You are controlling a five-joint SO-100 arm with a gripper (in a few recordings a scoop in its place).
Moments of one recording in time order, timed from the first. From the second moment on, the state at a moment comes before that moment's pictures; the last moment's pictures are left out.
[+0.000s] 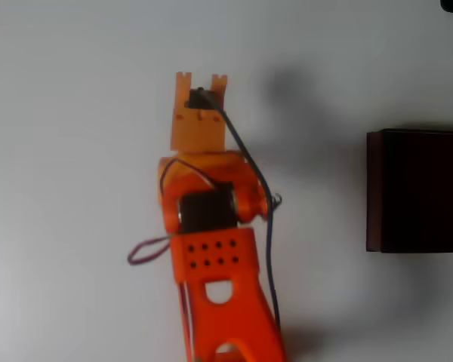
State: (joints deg) arm -8.2 96.5 107.7 64.1 96.3
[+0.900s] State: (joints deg) arm -10.0 77.1 89.6 66.0 97.4
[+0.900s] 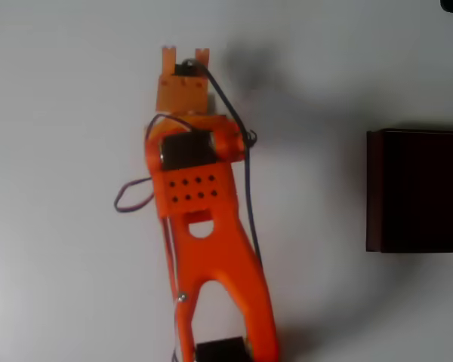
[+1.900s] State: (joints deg) arm -8.5 59.1 71.1 69.5 93.1
